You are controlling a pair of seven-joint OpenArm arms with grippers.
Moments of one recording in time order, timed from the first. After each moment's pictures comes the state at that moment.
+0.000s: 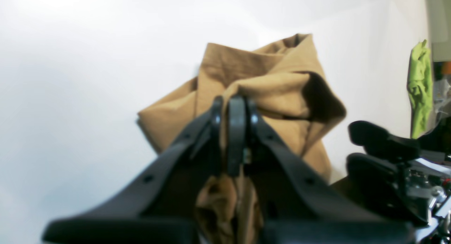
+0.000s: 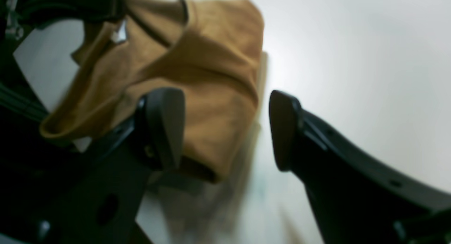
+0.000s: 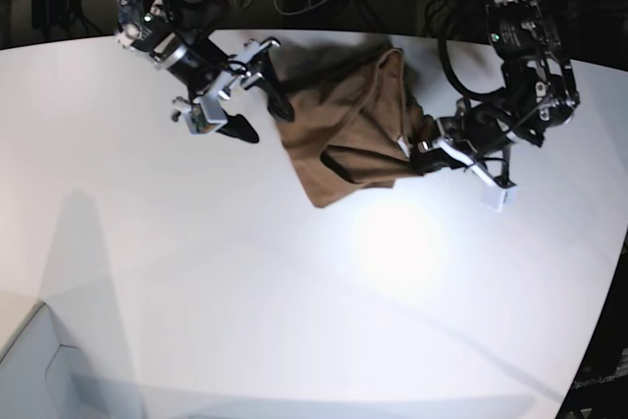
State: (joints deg) left arm 4.9 -4.0 -19.7 98.3 -45.1 -14.2 69.8; right arm -22.6 2.5 1.8 98.1 12.1 39.1 -14.6
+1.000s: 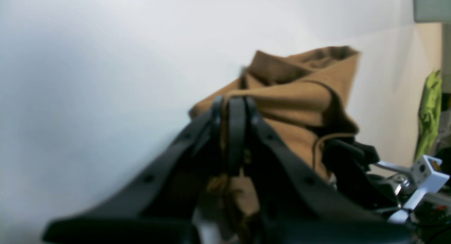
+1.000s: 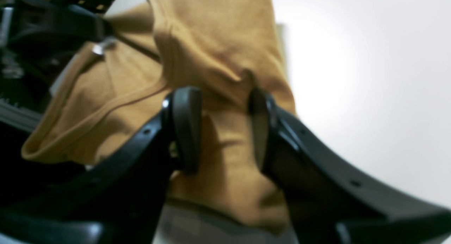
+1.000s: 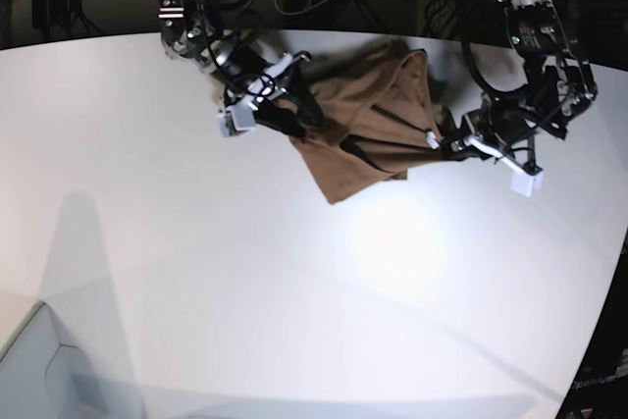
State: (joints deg) left arm 4.4 -6.2 -26.5 90.6 -45.3 -14.4 69.3; right arm -14.5 -0.2 -2.3 74.1 14.1 40.2 -3.1
